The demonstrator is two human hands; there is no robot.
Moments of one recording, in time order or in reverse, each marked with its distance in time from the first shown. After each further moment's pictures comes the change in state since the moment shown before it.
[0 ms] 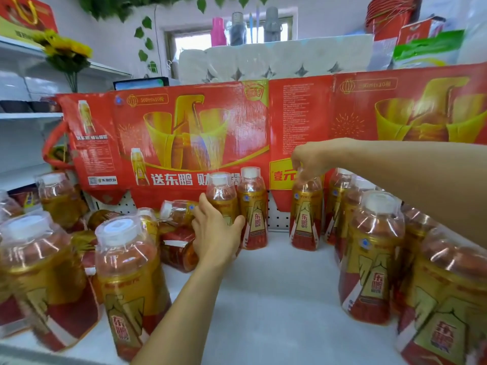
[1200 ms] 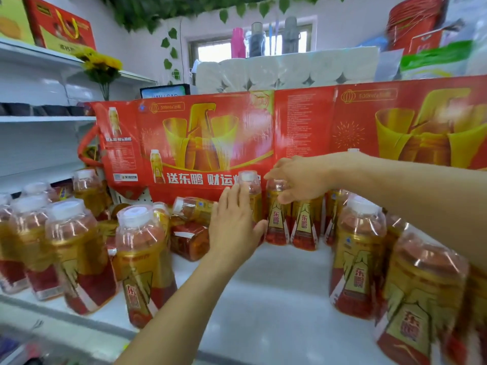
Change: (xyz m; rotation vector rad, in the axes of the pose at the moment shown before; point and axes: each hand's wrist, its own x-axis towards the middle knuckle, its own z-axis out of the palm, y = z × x) left_hand -0.034 0.030 -0.013 0.460 -0.029 0.472; right_hand -0.073 -0.034 -0.008 -0.012 0.052 -0.297
